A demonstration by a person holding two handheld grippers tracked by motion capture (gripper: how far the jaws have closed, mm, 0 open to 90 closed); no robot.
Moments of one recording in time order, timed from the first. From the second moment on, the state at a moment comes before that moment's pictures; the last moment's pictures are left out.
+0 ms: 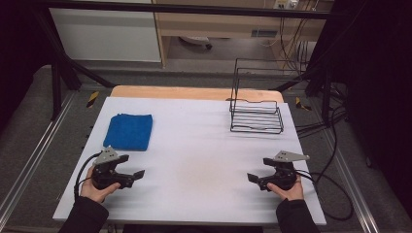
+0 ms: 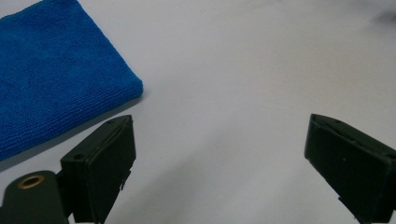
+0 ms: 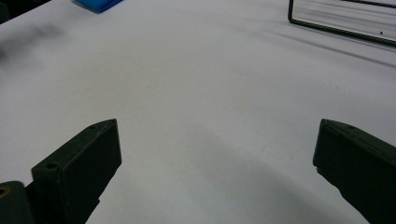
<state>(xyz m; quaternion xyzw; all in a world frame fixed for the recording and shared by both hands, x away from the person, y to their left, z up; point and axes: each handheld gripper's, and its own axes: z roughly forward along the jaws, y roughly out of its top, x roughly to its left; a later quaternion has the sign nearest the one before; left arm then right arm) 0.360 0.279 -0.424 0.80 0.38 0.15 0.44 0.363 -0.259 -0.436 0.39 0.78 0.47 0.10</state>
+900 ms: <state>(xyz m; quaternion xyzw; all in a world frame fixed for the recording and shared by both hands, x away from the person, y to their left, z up) 0.375 0.261 -0.413 0.81 0.39 0.15 0.41 0.365 -0.257 -0.437 0.40 0.78 0.46 0.11</state>
